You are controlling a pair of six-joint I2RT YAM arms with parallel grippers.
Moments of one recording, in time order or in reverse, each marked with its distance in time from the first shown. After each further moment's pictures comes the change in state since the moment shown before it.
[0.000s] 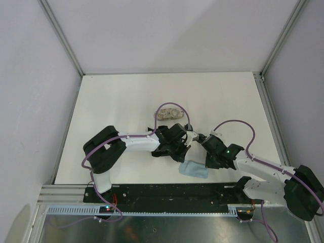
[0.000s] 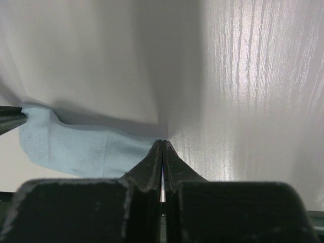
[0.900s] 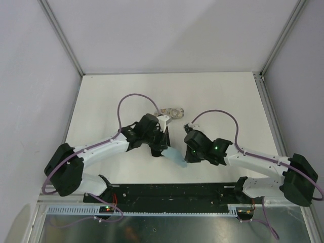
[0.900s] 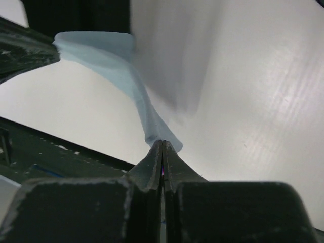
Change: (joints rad) left arm 0.191 -0.427 -0.202 -0.041 -0.077 -0.145; right arm 0.216 0.100 0.237 0.069 -0.027 -0.006
